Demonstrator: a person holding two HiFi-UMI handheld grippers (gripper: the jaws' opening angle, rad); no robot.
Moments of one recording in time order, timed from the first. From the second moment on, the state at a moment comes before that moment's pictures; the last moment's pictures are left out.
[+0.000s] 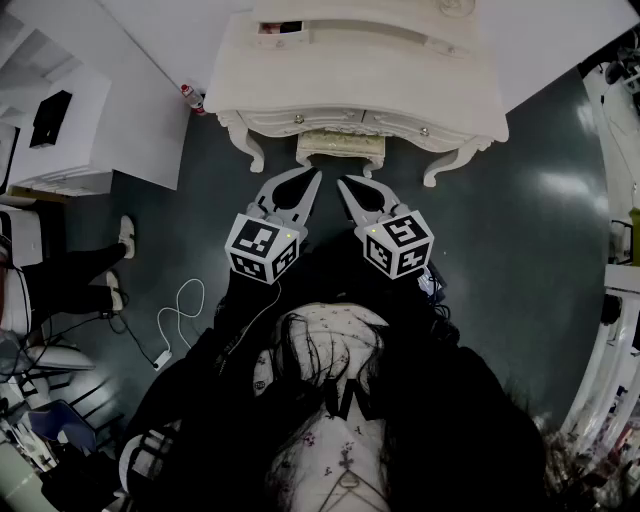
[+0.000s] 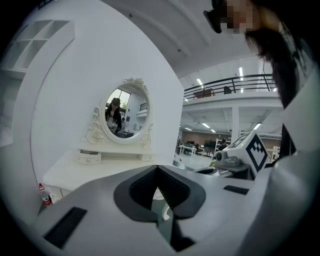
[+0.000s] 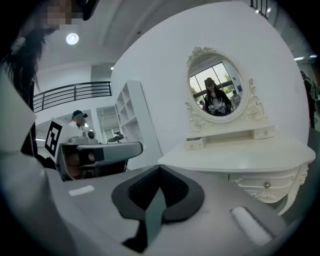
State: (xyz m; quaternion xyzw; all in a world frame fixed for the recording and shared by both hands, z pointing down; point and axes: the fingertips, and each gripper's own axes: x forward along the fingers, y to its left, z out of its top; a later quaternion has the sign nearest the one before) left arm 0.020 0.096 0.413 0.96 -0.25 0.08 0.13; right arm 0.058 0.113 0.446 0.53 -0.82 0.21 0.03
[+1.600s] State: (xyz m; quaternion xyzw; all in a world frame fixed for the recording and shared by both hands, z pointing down) left arm 0.119 -0.018 0.402 0.89 -0.43 0.09 0.14; right arm 0.182 -0.028 0.445 0.40 -0.88 0.24 0.02
